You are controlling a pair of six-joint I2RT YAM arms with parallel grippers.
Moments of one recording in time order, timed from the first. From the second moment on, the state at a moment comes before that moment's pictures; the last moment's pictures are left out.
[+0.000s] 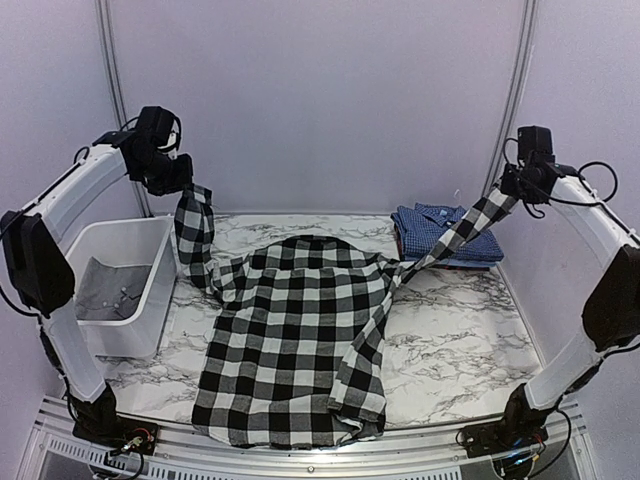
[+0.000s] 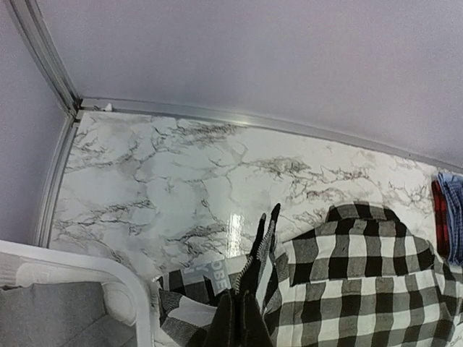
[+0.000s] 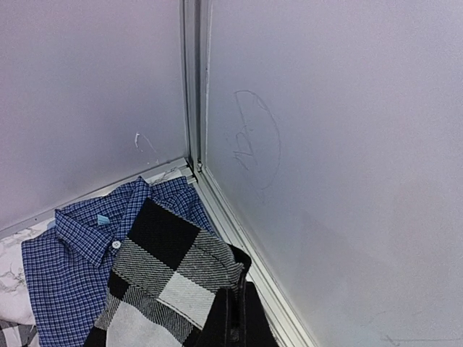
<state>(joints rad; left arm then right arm) -0.22 1.81 1.91 -0.86 -0.09 -0.35 0.00 1.53 1.53 -0.53 0.45 0.19</state>
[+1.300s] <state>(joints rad) -0.46 1.94 1.67 -0.79 -0.19 -0.40 0.66 1.41 1.06 -0.52 0.28 0.34</state>
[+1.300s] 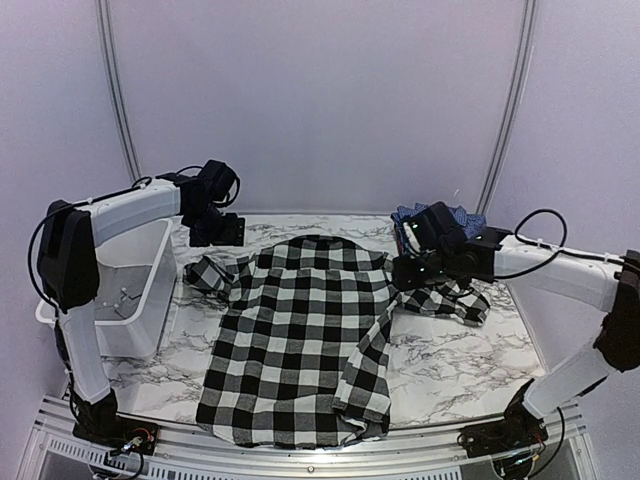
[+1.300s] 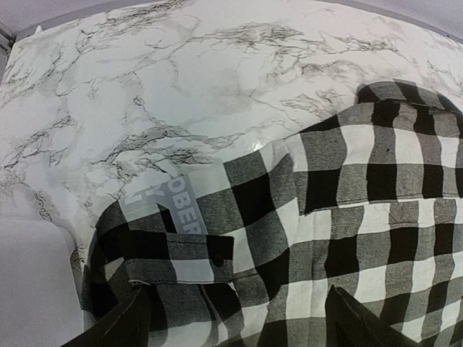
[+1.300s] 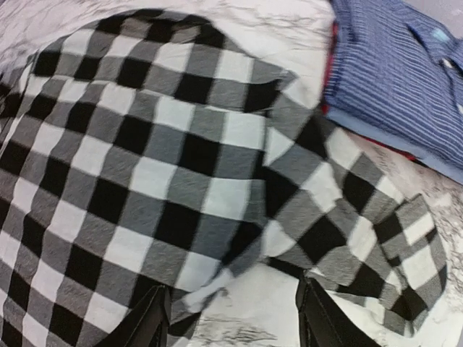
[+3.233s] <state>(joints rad) -0.43 2.19 1.61 -0.43 0.14 -0.55 1.02 1.32 0.79 -0.64 0.13 0.65</state>
